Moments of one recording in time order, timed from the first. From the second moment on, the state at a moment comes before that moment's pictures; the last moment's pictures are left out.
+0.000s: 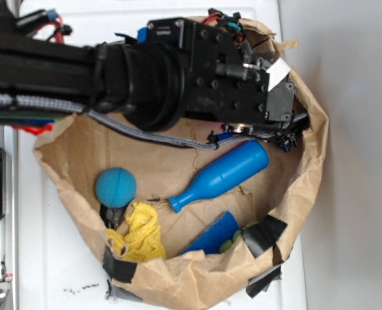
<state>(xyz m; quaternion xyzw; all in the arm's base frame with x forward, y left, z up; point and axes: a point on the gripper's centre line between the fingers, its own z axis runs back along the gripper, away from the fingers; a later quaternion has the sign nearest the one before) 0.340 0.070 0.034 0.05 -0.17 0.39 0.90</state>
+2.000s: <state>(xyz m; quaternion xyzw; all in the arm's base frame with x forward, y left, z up) 0.255 0.027 0.165 -0.07 0.00 0.06 1.00</state>
